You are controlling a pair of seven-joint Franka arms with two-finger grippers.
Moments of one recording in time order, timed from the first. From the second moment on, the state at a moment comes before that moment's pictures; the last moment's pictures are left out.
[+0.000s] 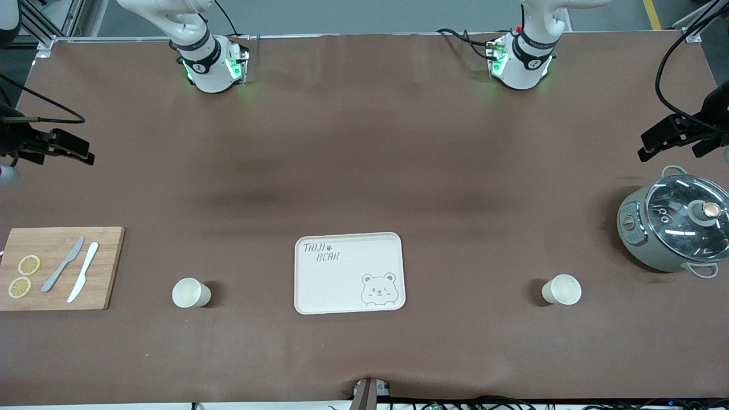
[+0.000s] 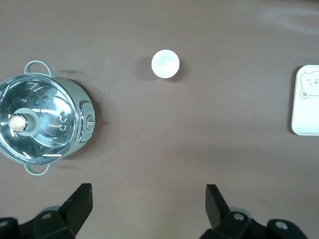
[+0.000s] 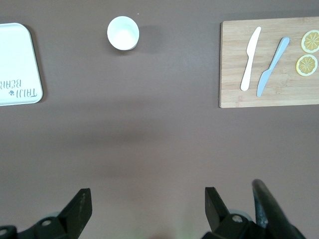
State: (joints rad) left arm -0.06 0.03 0.03 -1.47 0.00 1.55 -0.10; right arm -0.03 0.08 0.00 -1.48 0.00 1.46 -0.01
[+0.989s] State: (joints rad) left arm -0.06 0.08 0.04 -1.47 0.00 1.55 -0.10; right arm -0.03 0.08 0.00 -1.48 0.00 1.46 -0.01
